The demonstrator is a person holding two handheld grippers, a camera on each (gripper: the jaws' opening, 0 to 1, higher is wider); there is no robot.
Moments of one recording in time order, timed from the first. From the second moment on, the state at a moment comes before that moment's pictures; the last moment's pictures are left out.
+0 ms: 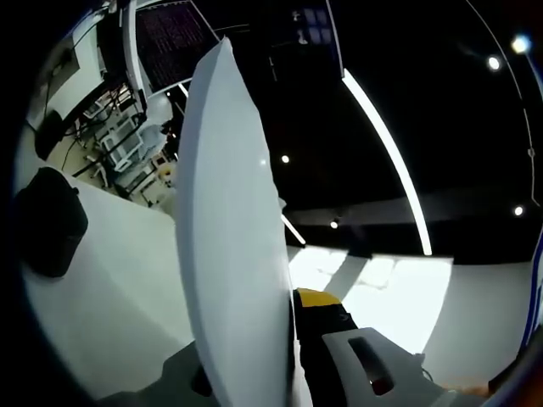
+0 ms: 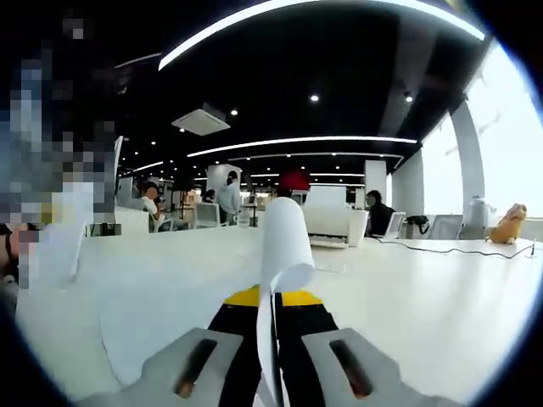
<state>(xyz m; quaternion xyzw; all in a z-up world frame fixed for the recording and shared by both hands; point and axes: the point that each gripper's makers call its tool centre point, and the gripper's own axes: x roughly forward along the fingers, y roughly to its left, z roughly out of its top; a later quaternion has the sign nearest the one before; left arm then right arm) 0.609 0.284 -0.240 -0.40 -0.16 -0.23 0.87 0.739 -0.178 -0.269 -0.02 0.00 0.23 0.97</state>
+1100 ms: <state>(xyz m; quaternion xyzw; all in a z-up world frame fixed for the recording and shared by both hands) 0.607 0.283 -0.238 -0.40 -0.16 -0.23 0.87 0.730 -0.173 -0.265 -0.04 -0.02 0.22 0.97</state>
